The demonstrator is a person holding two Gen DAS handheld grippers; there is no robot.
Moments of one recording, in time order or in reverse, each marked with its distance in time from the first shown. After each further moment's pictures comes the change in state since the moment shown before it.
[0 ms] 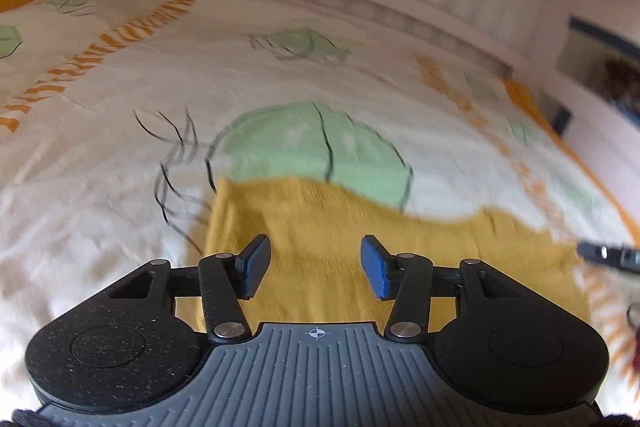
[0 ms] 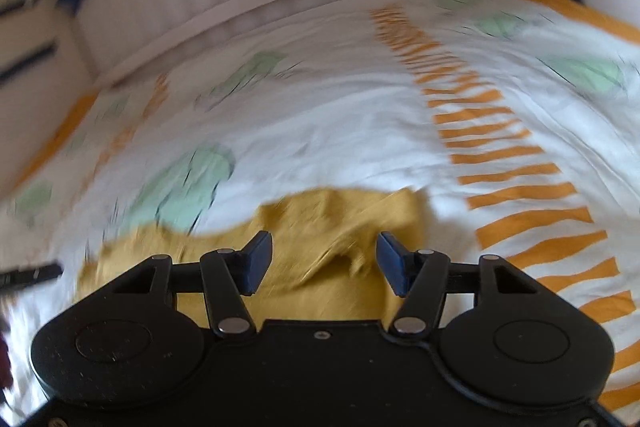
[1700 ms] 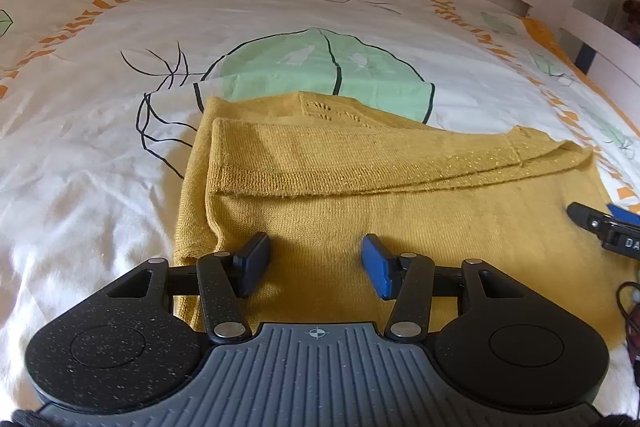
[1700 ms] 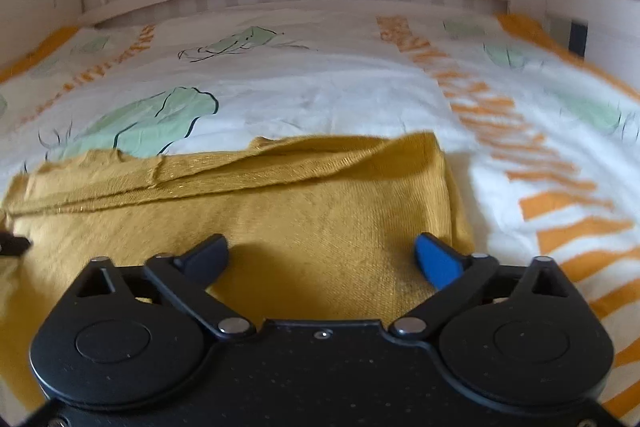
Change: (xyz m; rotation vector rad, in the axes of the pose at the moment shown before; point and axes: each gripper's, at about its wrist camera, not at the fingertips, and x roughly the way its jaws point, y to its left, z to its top) left arm 0.046 -0.009 -0.033 0.041 0.123 0.082; right arm 0.055 0.031 -0.051 -0.152 -0.047 -0.167
